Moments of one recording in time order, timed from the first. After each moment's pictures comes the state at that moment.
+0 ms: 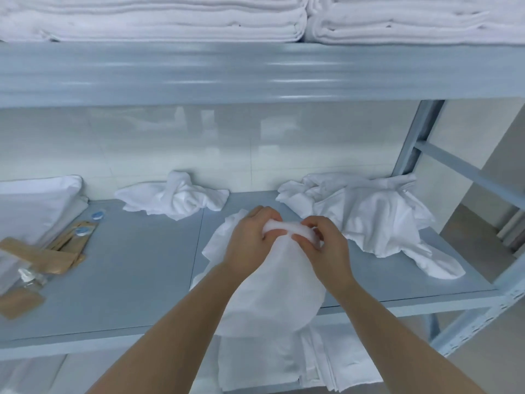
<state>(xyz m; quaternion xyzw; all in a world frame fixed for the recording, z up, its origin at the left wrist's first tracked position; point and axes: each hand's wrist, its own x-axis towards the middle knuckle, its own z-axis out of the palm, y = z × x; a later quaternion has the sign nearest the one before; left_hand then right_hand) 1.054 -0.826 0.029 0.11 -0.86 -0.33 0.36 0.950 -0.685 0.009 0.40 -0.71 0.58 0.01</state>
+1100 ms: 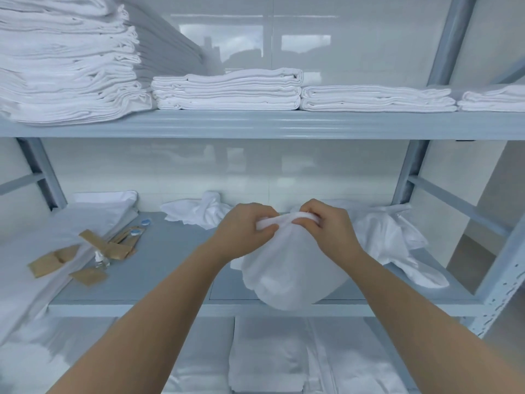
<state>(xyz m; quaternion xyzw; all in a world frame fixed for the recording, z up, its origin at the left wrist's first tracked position) 1.205 -0.722 0.145 0.12 -0.92 -0.24 0.29 1.042 -0.593 0.124 0.56 -0.66 0.49 0.09</state>
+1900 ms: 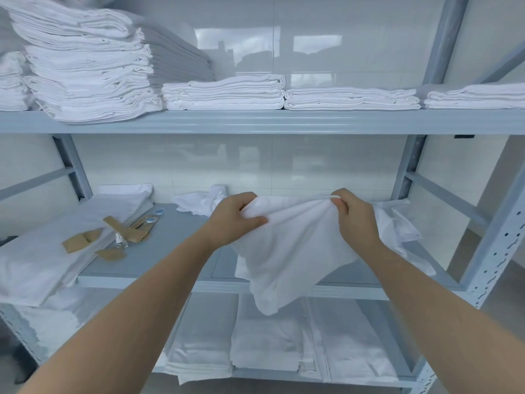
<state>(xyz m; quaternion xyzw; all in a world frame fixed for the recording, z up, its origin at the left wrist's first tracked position) 1.237 -0.650 0.152 0.19 -0.88 -0.30 0.32 1.013 -0.497 0.125 0.46 -0.72 0.50 0.12</state>
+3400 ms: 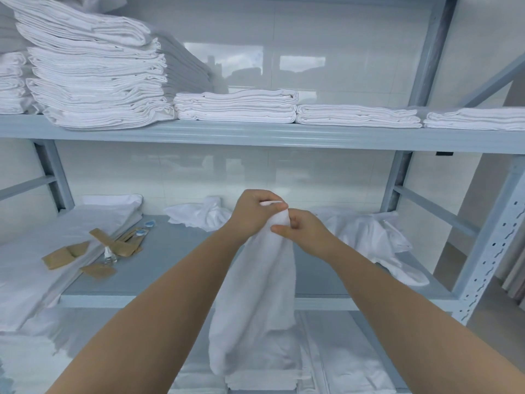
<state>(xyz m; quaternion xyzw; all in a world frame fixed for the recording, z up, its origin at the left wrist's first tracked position) 1.223 -0.668 0.171 0.14 -0.78 -0.46 0.39 1.110 -0.567 0.143 0.55 -0.68 0.46 -0.13</state>
